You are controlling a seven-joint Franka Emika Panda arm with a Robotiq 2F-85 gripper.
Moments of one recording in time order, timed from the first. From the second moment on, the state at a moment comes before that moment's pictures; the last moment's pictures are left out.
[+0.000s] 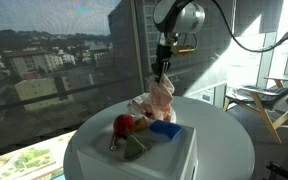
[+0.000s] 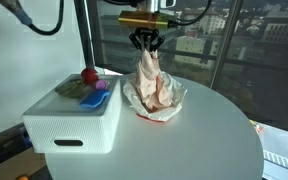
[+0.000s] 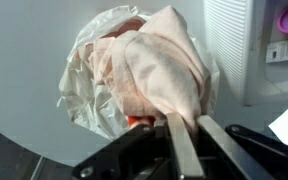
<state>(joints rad) -0.01 0.17 0.02 -1.94 0.13 2.38 -0.31</state>
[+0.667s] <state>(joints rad) -0.03 0.39 0.04 -1.79 0.13 2.51 -0.31</state>
